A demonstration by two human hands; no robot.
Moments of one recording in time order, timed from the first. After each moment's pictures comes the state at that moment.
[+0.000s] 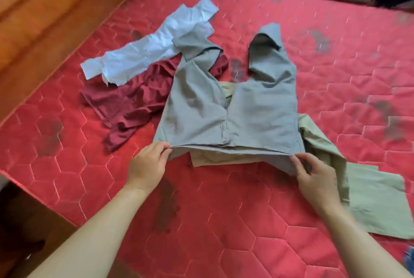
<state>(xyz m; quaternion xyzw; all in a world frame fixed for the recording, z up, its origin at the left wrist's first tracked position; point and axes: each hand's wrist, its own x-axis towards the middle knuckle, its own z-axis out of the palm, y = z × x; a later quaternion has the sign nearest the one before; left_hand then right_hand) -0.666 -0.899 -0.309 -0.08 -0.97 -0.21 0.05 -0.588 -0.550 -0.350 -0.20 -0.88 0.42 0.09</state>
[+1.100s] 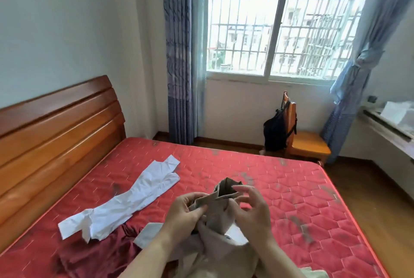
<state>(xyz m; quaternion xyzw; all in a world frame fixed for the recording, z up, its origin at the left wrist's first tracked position) -0.715 -0.864 0.038 -0.20 -0.72 -0.64 -0.16 -0.639 -0.706 0.040 -0.17 -0.78 0.54 0.29</state>
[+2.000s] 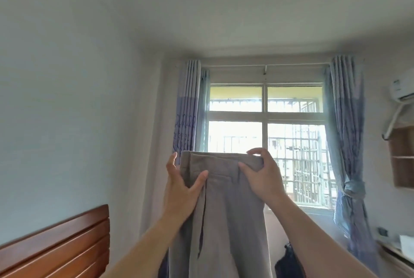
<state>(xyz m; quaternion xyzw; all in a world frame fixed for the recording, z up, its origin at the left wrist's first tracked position) -0.778 -0.888 0.376 -0.34 -0.63 -0.64 0.29 -0.701 -0.699 0.417 0.04 -0.76 0.36 0.53</state>
